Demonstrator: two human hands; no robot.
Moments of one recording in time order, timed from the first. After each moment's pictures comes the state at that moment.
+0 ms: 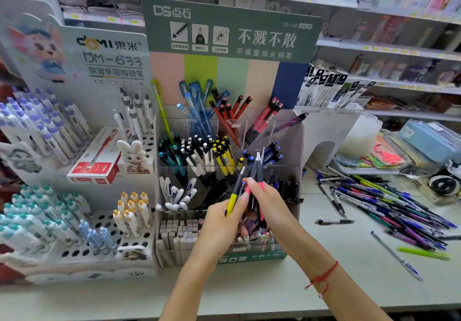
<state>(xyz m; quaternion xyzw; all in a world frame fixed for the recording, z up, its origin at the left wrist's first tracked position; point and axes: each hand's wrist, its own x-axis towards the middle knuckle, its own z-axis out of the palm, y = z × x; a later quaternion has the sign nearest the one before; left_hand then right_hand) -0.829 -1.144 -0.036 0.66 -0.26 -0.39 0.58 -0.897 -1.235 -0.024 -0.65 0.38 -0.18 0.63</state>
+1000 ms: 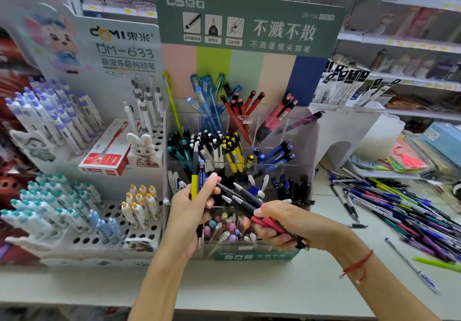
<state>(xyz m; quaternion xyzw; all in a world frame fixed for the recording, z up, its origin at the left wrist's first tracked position) -0.791 -1.125 -0.035 0.60 -0.11 -0.32 0.73 -0.923 -1.264 -0.011 -0.71 0.17 0.20 0.66</state>
